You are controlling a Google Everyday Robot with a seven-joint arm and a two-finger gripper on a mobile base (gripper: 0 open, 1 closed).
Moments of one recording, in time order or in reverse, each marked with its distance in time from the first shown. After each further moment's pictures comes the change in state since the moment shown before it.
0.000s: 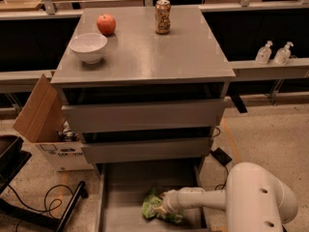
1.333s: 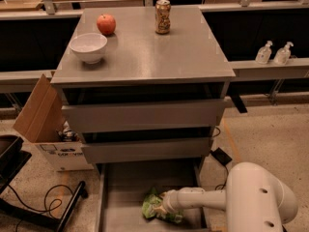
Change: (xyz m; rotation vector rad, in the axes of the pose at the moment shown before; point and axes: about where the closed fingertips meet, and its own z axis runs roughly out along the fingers) arm 0.000 0.000 0.000 0.000 0.000 0.000
